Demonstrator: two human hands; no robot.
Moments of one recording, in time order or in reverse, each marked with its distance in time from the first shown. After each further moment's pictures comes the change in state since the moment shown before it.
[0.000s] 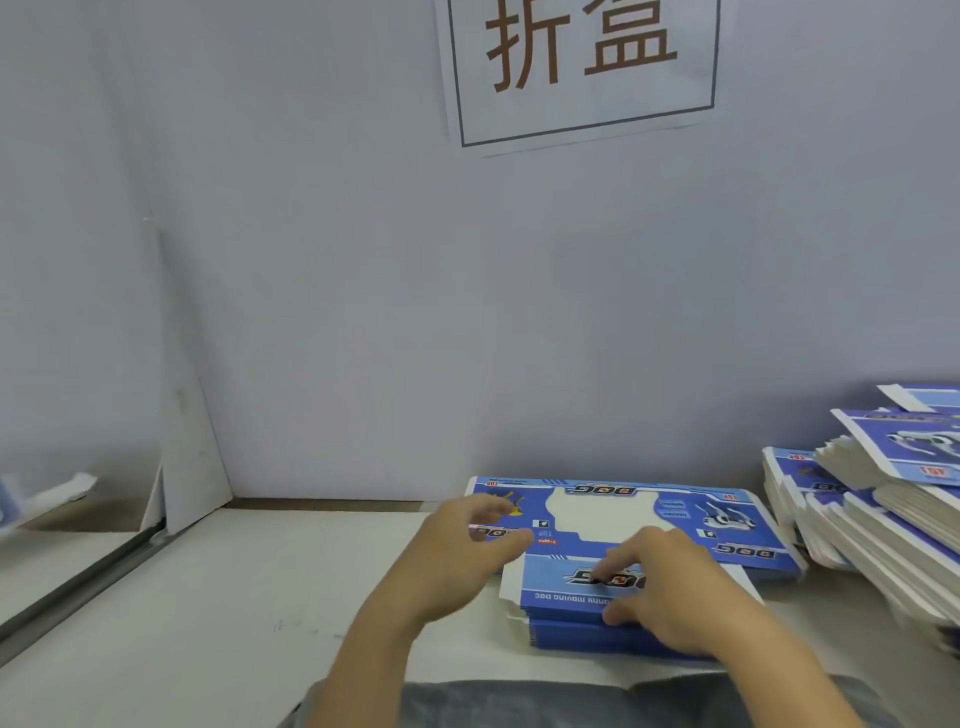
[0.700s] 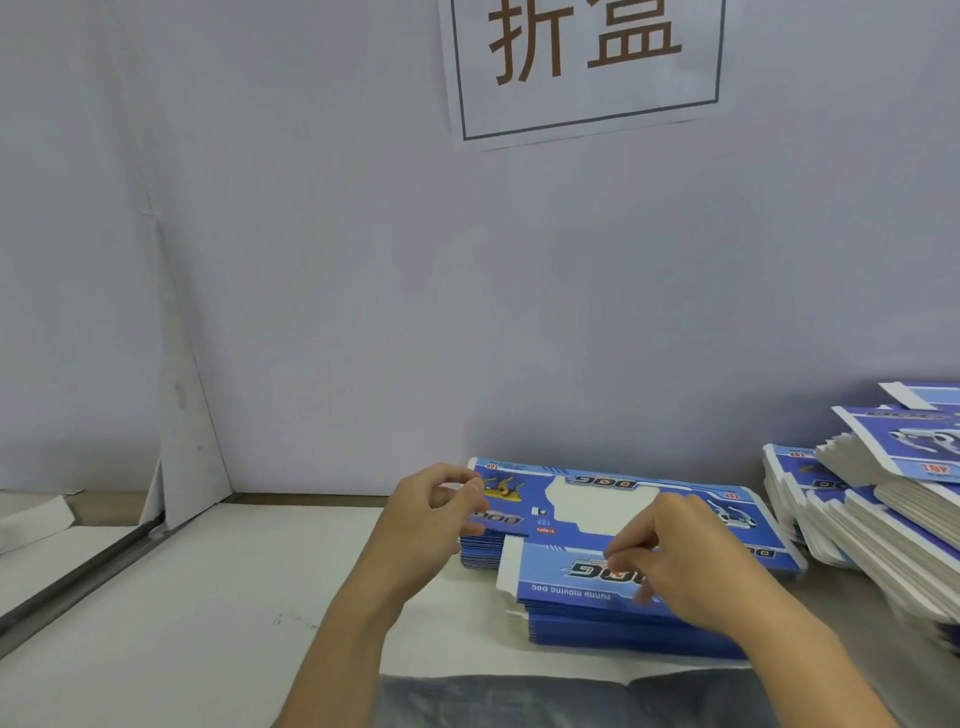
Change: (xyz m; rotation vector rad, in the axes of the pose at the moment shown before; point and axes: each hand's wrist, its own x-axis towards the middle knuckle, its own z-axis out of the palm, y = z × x) left_hand 0.003 -0.002 -0.016 -0.187 0.181 0.055; right_hand 0.003 0.007 -0.010 0.094 0.201 -0.095
